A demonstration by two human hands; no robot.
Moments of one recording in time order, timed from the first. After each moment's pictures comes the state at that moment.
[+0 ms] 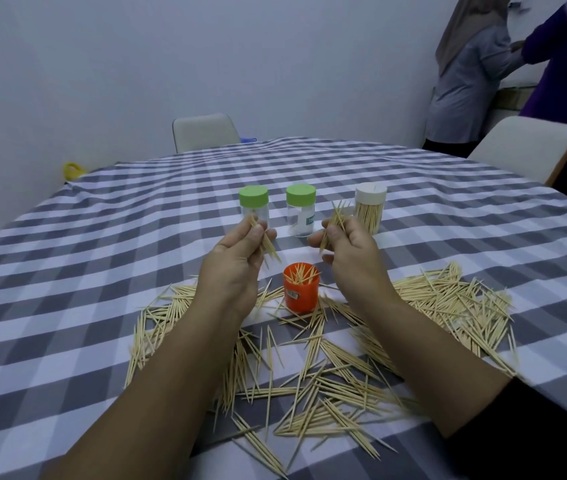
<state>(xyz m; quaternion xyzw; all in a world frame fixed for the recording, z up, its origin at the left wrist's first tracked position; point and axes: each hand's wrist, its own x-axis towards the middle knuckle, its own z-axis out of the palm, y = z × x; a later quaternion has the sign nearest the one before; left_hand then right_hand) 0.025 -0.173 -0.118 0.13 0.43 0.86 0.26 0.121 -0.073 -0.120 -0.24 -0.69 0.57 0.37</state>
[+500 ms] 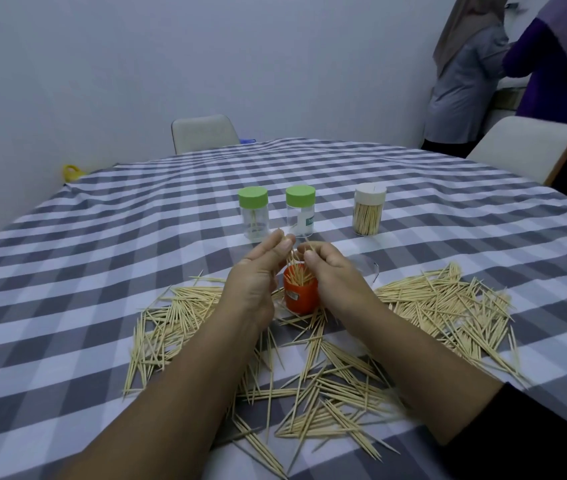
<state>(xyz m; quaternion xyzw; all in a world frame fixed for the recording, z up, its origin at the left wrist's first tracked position) 0.038 -0.160 -0.136 0.15 0.48 0.80 0.32 0.125 -0.086 -0.133 -0.25 -0.73 0.60 0.23</state>
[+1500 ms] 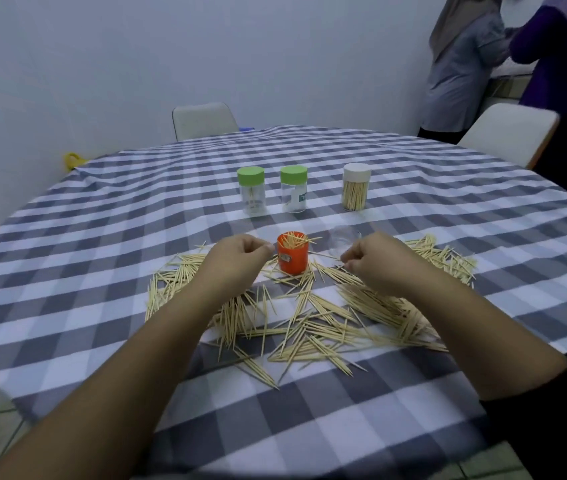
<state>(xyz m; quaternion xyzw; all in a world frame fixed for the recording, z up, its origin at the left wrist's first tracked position) 0.069 -0.227 -0.115 0.32 0.83 0.43 0.12 0.204 -0.080 -0.101 -0.32 -0.91 0.24 0.06</state>
